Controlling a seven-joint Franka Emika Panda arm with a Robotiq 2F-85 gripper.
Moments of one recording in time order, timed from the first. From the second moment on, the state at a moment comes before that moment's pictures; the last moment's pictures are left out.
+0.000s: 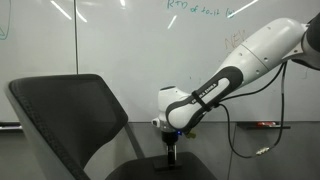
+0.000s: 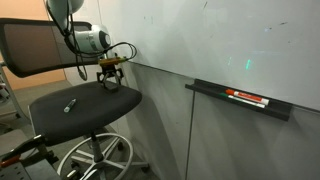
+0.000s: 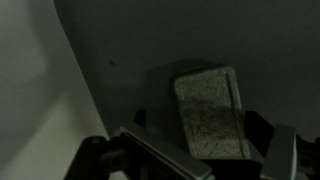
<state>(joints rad) 0.31 0.82 0.21 -1.55 -0.39 2.29 -0.48</state>
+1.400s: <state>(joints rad) 0.29 0.72 0.22 -1.61 -0.37 2.05 -0.49</state>
